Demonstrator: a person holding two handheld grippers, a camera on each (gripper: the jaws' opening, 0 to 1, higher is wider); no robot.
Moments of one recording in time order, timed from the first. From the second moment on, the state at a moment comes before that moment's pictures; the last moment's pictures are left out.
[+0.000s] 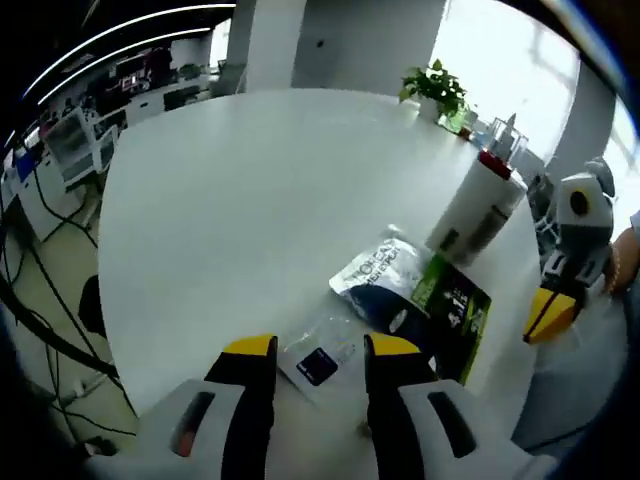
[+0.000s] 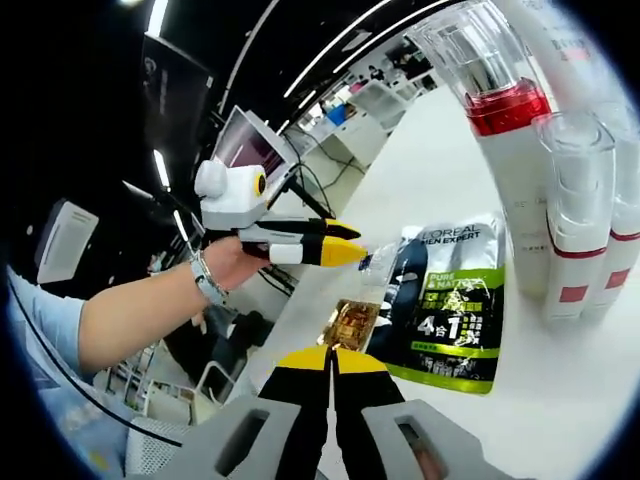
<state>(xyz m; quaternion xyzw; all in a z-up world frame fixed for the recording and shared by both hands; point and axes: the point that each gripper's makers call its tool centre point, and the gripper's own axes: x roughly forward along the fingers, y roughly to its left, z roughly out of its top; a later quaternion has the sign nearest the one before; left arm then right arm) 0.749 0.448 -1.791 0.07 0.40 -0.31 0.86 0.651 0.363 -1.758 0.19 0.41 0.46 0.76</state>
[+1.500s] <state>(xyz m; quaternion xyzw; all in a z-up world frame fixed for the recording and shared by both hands) 0.734 0.466 -1.813 0.06 0.38 -0.21 0.90 0.653 0.361 -1.759 0.18 0.41 0.46 0.77</state>
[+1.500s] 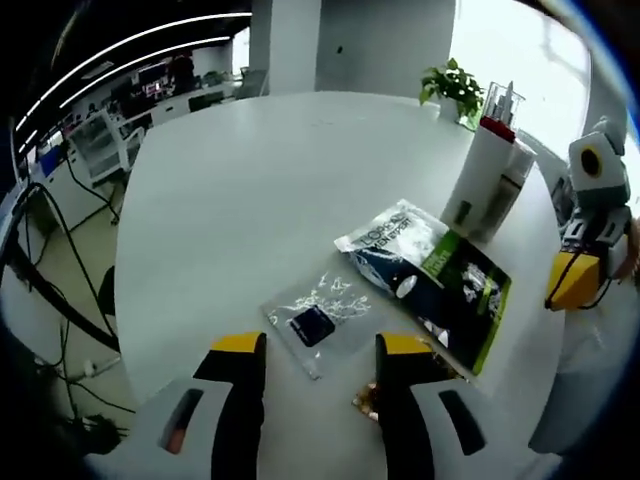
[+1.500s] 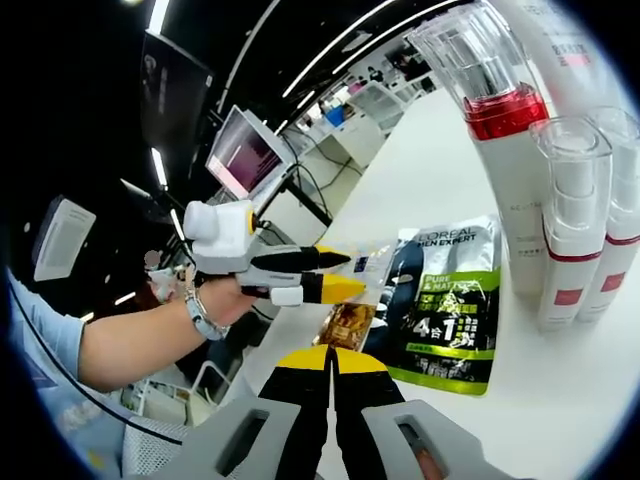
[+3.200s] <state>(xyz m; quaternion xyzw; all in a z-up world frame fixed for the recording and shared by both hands) 0.743 0.473 -1.799 0.05 0.37 -0.20 0.90 0.654 0.361 -1.758 0.18 0.40 0.46 0.77</state>
